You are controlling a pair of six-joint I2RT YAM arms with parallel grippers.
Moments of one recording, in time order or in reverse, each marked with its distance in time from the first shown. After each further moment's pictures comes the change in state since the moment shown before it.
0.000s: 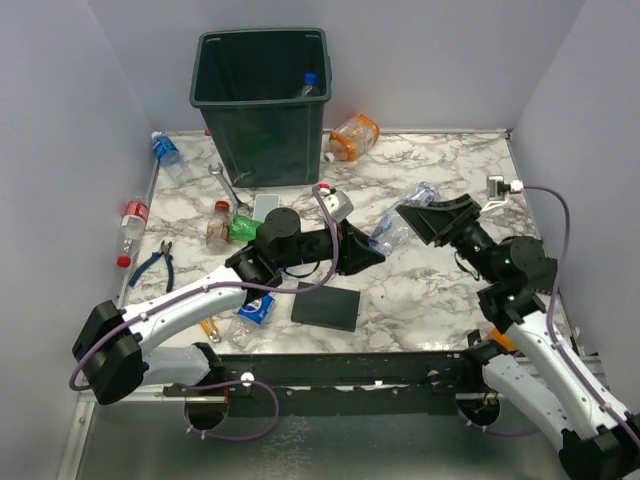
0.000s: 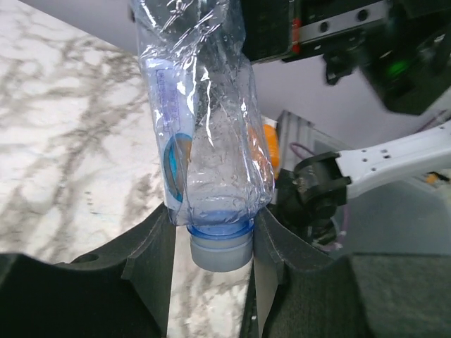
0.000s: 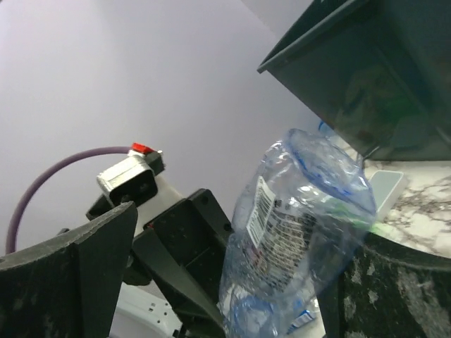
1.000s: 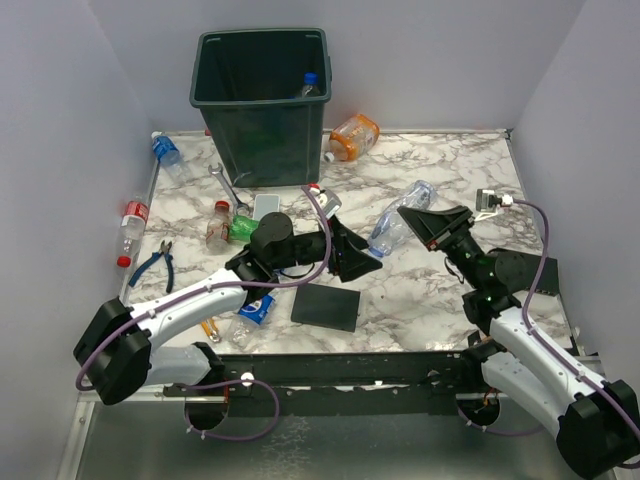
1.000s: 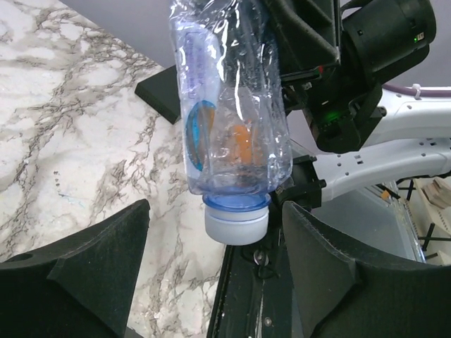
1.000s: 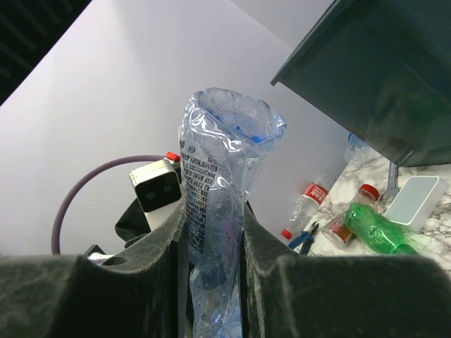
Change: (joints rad) left arm 0.044 -0.009 -0.075 0.101 0.051 -0.155; right arm -0.015 0.092 -0.180 0.348 0.042 0.145
